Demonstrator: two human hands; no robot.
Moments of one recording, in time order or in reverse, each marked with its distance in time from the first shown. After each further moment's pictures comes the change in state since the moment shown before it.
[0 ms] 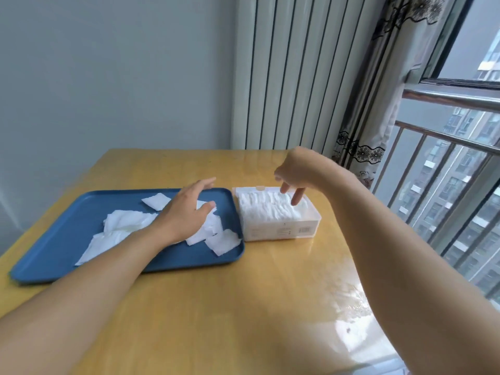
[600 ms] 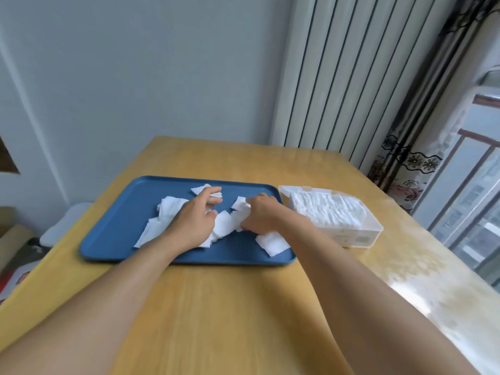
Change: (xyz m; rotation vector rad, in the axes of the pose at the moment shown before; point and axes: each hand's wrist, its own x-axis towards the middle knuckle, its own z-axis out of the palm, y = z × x) left_hand -0.035 -0.077 -0.028 -0.180 0.063 -0.232; right_hand 0.032 -0.091 0.158 -0.292 -0.218 -0.274
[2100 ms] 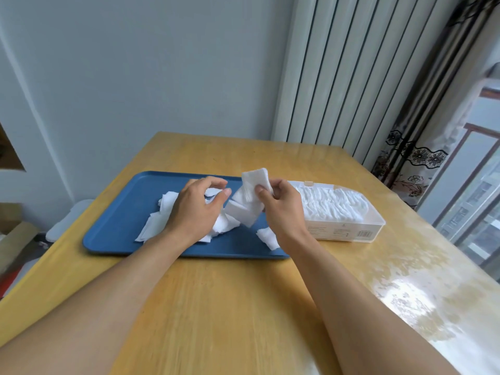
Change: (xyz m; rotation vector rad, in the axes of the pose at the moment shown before) left_hand -0.015 0.029 0.001 0.039 0.285 0.131; right_hand -0.026 0.013 0.032 1.225 0.609 -0.088
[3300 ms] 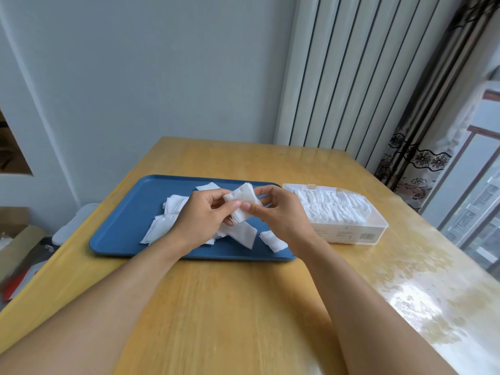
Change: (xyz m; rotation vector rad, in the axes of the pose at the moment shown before) left_hand -0.008 0.010 -0.006 -0.440 -0.229 -0.098; right_hand -0.009 -0.017 -0.011 -0.132 -0.261 0.002
